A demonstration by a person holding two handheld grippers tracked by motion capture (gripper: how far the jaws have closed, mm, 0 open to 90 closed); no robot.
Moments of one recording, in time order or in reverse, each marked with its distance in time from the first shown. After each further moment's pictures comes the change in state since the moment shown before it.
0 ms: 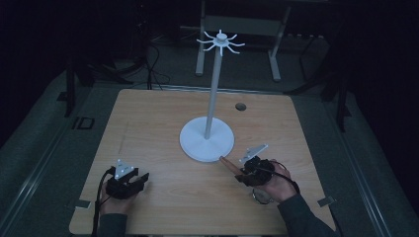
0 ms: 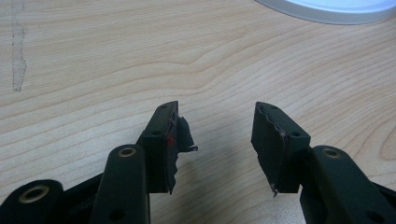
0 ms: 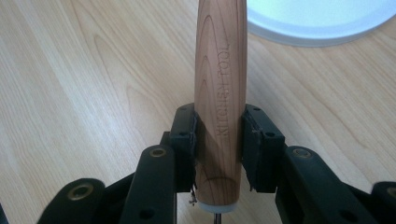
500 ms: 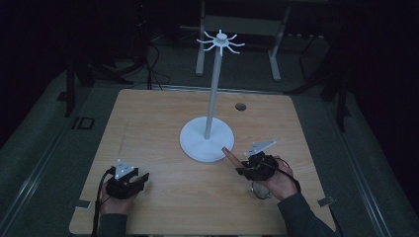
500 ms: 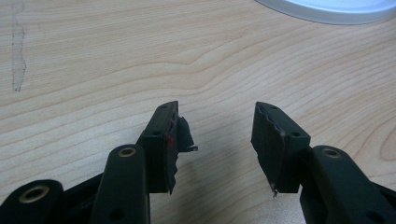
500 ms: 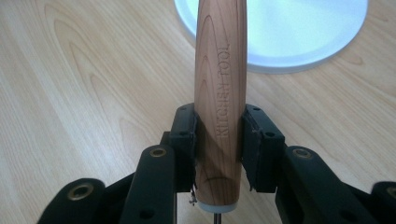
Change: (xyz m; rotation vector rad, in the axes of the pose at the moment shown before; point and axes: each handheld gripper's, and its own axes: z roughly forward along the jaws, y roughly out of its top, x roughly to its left) left arm 0.000 0.000 0.000 0.001 0.000 0.001; right arm -0.008 0.003 -0.012 -0.115 -0.027 0.055
